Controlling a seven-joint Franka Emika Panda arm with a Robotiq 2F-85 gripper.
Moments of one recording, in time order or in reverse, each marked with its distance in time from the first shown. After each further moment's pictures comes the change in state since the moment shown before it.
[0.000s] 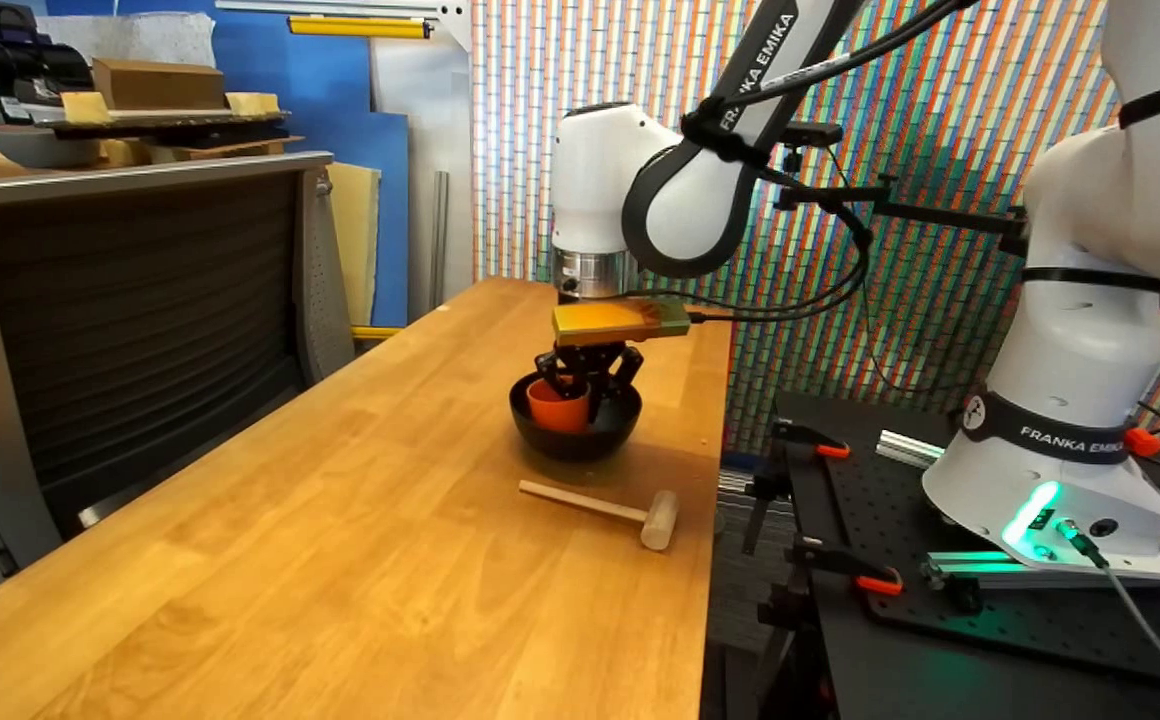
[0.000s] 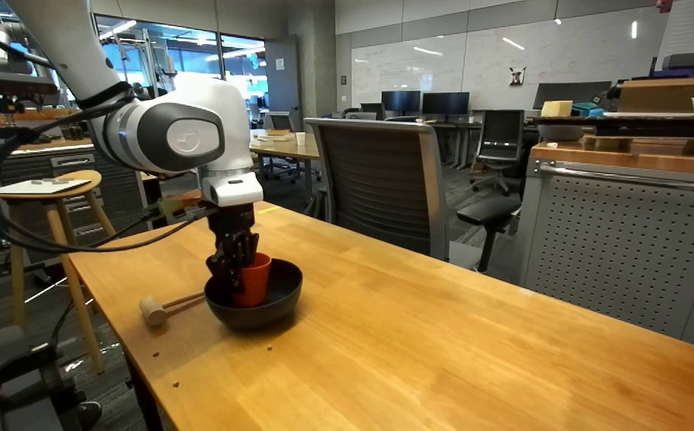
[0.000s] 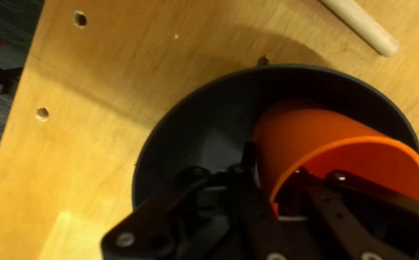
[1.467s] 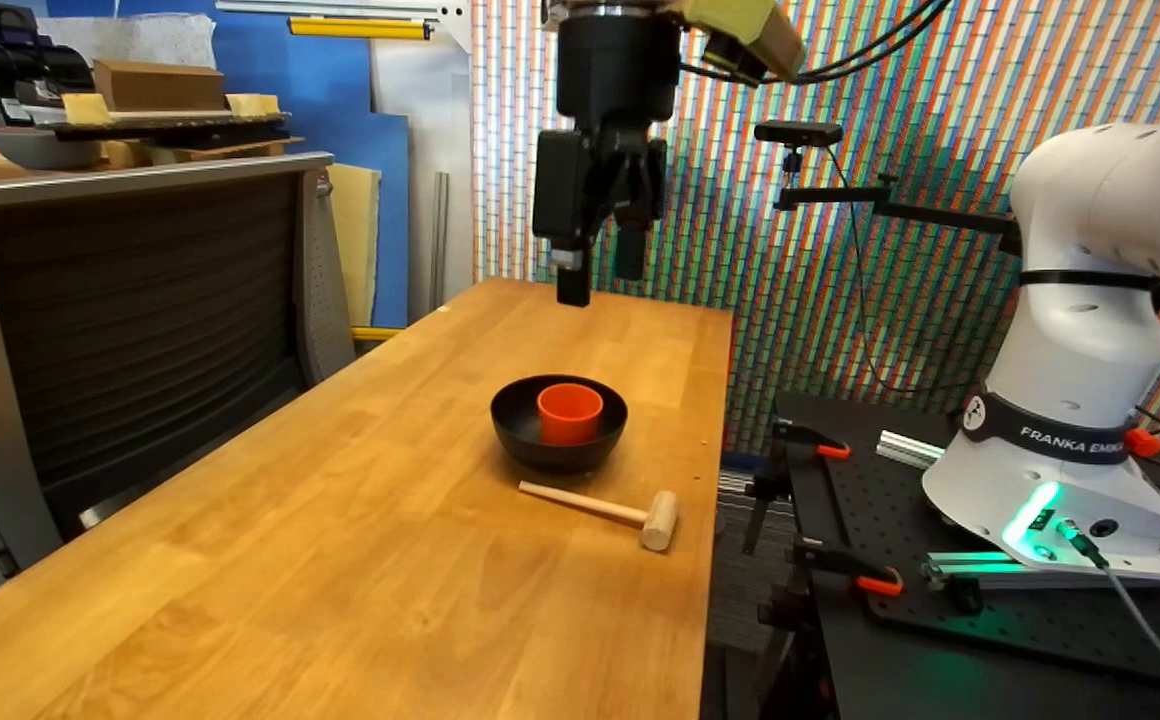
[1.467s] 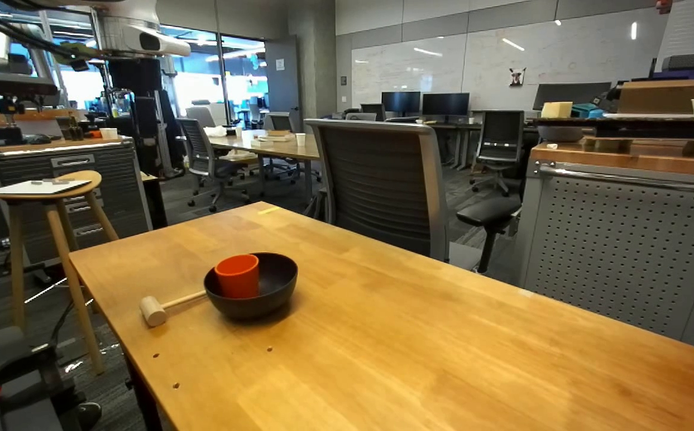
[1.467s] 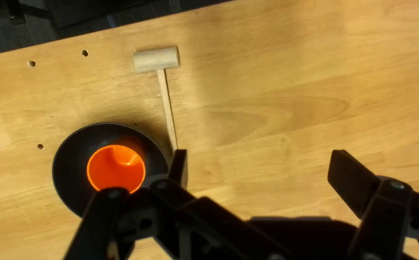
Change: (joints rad) arm 0.162 -0.474 0.205 0.127 0.194 -0.574 -0.605
